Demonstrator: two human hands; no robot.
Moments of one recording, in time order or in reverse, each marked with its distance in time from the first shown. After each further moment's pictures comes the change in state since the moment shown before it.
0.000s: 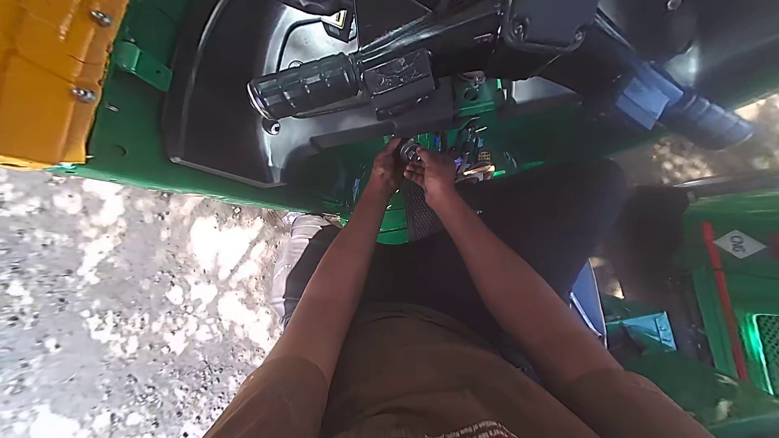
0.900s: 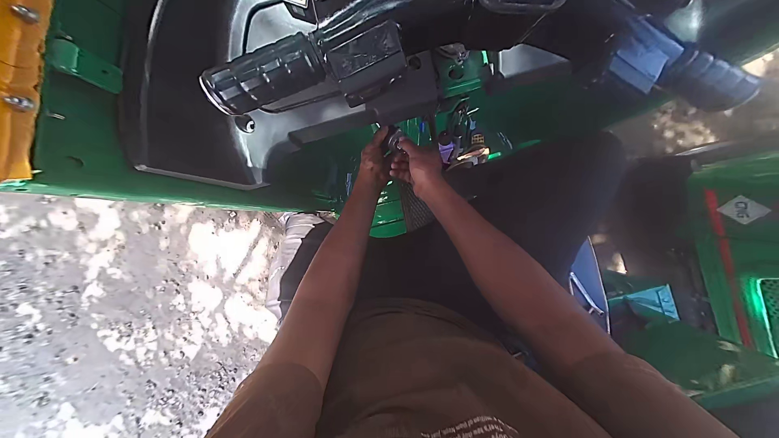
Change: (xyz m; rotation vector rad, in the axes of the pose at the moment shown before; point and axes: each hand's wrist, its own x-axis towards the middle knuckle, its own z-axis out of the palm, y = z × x) left_hand -0.006 -0.002 -0.001 0.204 0.090 -0.003; right_hand -0.004 -0.002 0.001 -0.064 0.008 0.113
